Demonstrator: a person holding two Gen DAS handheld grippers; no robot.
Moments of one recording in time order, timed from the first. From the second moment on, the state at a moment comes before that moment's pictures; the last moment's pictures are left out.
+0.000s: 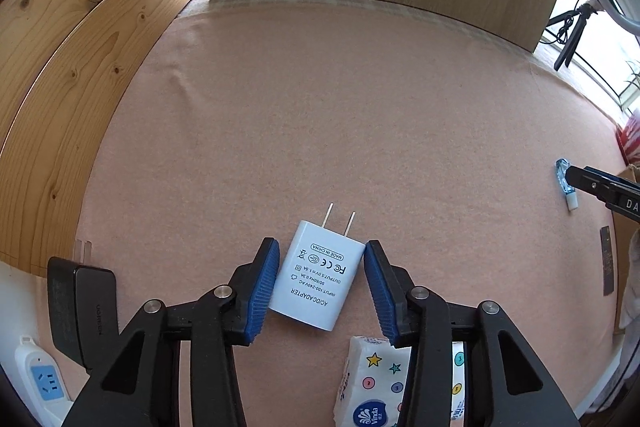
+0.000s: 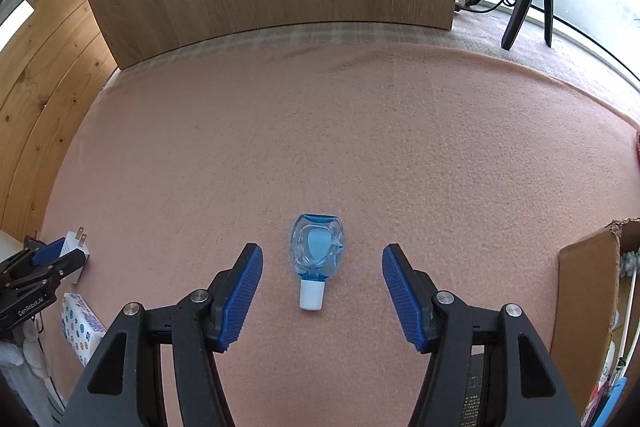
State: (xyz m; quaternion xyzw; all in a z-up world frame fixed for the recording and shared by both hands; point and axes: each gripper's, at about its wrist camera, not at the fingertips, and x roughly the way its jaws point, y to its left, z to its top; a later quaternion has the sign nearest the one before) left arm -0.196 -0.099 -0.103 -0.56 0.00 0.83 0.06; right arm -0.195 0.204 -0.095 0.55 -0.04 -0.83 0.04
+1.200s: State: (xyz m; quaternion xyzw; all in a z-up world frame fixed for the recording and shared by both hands) left arm -0.160 -0.088 -0.058 -0.51 -0.05 0.86 0.04; right arm -0.168 0.192 -0.094 0.54 -0.02 -0.83 0.09
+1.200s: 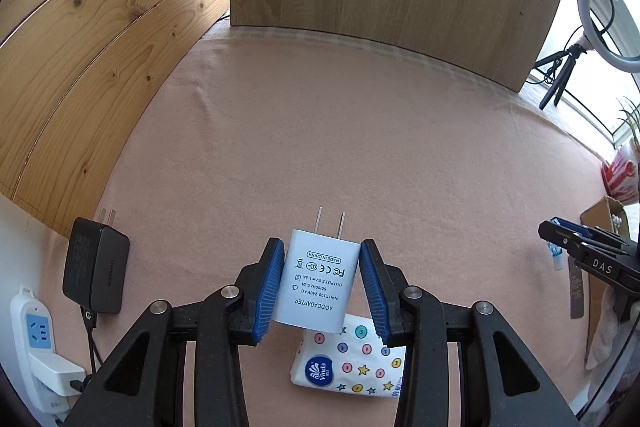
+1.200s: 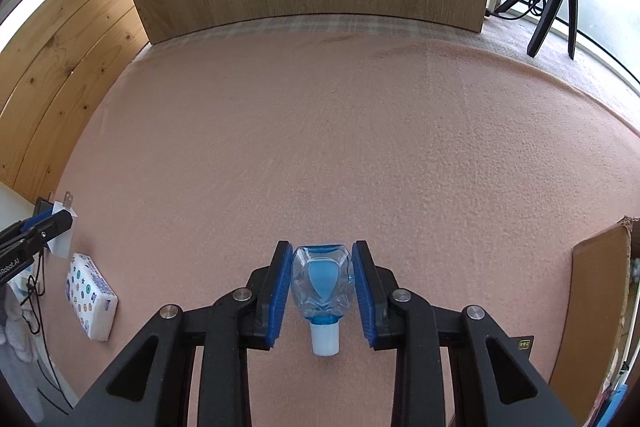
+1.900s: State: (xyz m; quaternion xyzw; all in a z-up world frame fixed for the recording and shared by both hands) left arm -0.132 0.097 -0.010 -0.48 -0.01 0.86 0.17; right arm -0.067 0.293 -0.027 0.49 -0.07 -0.87 0.06
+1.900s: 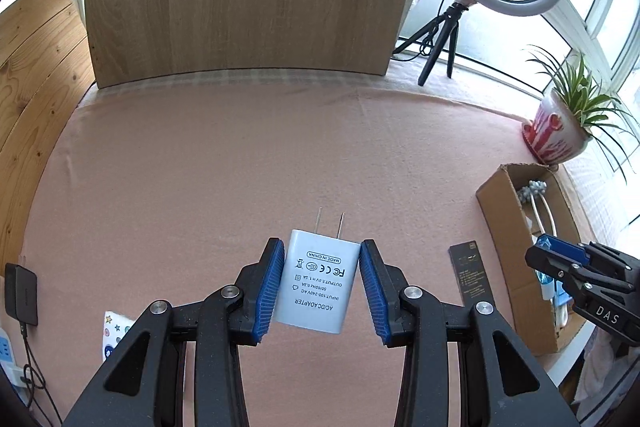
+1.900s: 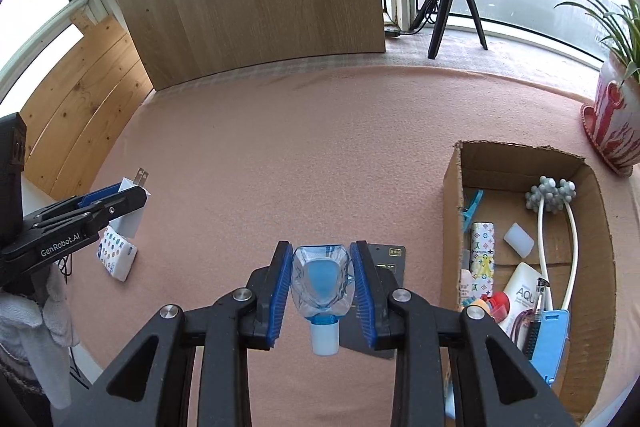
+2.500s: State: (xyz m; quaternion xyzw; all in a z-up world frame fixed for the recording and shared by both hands) left arm -0.119 0.291 0.001 -0.46 0.05 0.84 0.29; right arm 0.000 0.404 -0.016 0.48 -0.08 -0.87 -0.02
